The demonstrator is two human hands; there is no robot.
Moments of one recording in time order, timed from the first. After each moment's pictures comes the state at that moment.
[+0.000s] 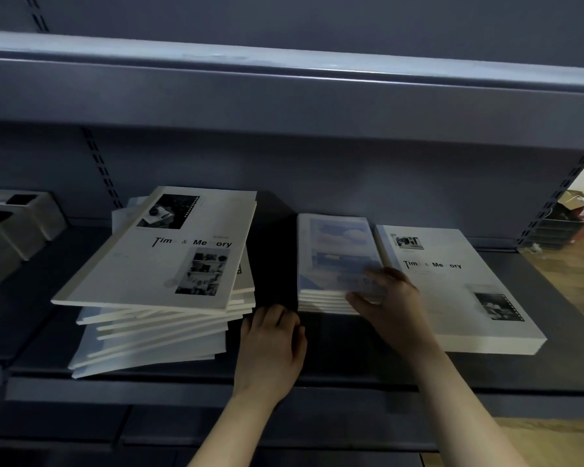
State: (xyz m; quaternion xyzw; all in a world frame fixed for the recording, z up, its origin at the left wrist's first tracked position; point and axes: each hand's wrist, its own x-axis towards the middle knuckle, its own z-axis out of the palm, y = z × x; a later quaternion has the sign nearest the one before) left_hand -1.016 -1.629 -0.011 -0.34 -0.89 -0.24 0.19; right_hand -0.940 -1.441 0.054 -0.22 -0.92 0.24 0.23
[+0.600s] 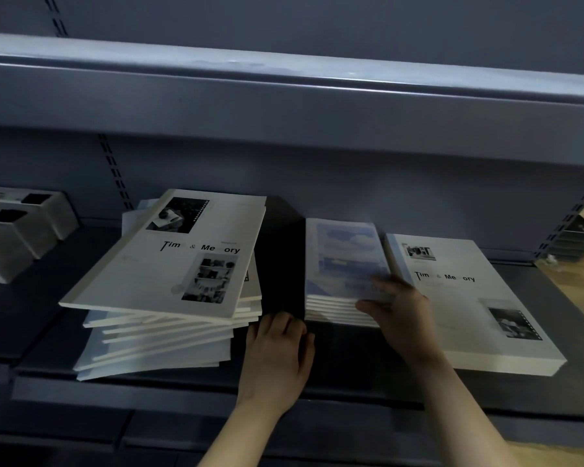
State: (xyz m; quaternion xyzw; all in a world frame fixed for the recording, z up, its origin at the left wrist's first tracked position) left_hand -1.016 -1.628 -0.008 -0.35 -0.89 -0.24 0.19; right_hand -0.951 -1.432 0.048 -0.20 -0.91 0.27 0.24
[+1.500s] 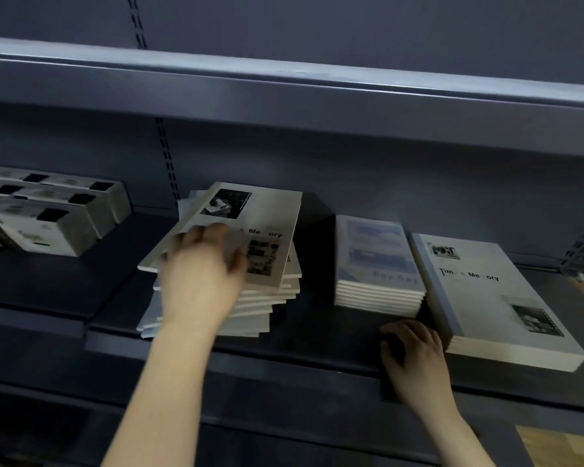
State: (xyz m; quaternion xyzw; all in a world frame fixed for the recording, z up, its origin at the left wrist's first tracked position) left_hand -1.037 -1.741 0.132 -0.14 -0.94 -0.23 0.21; right_hand -0.902 -1.480 -0.011 -0.19 -0.92 0.18 0.28
